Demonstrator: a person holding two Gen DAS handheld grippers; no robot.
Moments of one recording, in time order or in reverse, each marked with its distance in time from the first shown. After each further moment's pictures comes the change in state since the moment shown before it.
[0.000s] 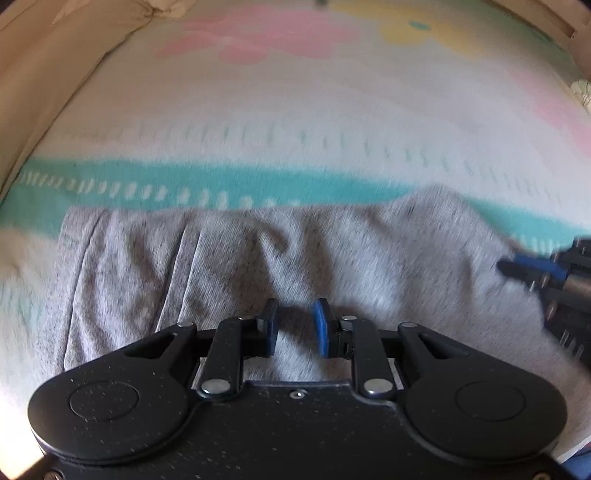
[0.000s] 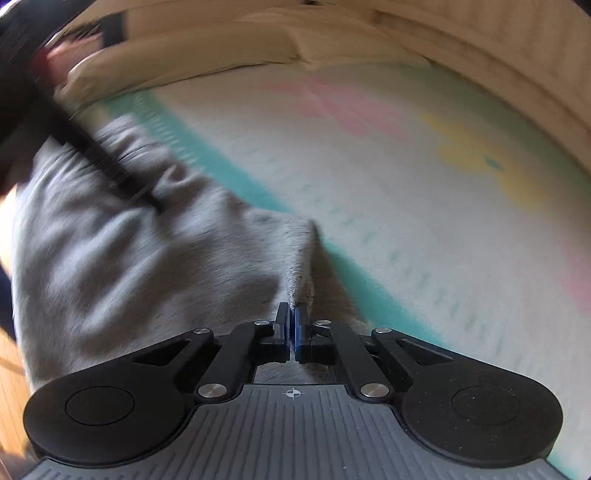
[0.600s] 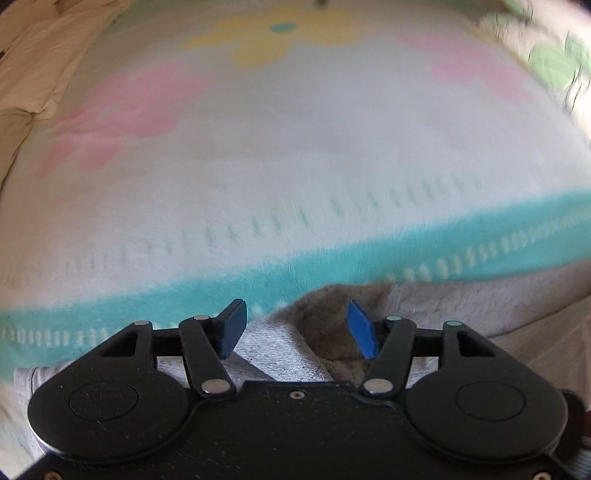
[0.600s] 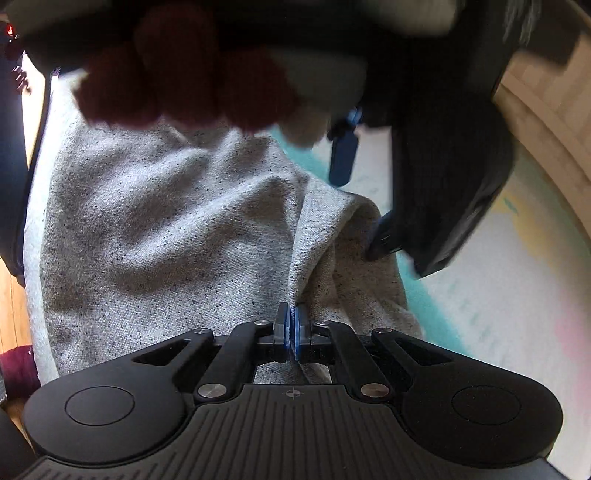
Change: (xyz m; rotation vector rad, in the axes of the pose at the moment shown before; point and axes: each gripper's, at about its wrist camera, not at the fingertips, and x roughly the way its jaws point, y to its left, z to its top) left arm 0.014 -0.116 0.058 0.344 0.022 -0.057; right arm -0.003 0.052 -0.024 -0.196 0.019 -0.052
